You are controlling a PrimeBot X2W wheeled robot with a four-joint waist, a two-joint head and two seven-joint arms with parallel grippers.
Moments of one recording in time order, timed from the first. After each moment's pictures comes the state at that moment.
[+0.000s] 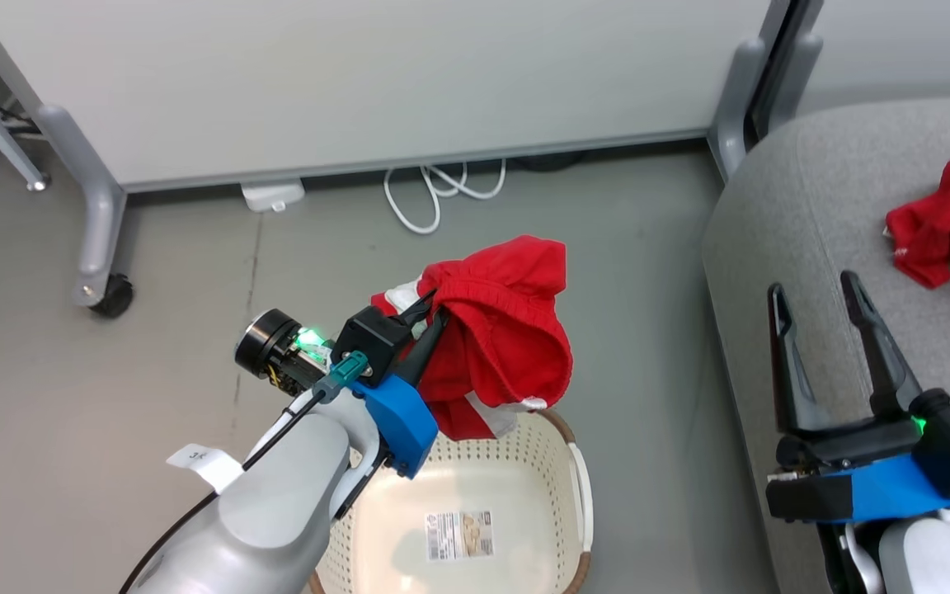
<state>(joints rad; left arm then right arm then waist) -0.68 0.16 -0.83 0.78 -0.39 -0.11 -0.26 -0.14 -0.07 -0.01 0.01 0.10 0.13 -0.26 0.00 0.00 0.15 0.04</state>
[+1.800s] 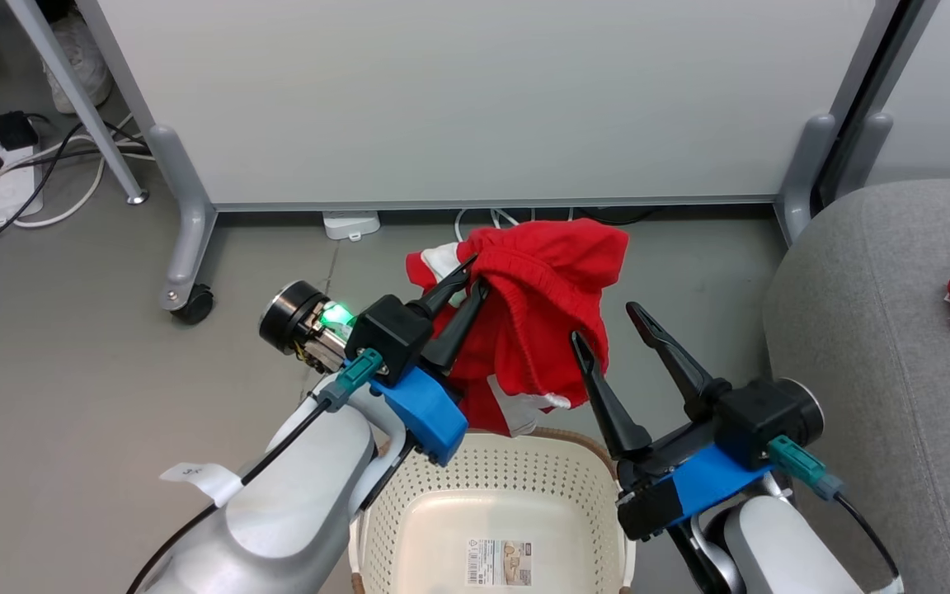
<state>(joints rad) -0.64 0.17 -0.78 0.55 -0.36 -0.10 -0.26 -0.28 -0.05 0.32 0.27 0.16 0.13 -0.26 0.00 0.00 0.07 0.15</state>
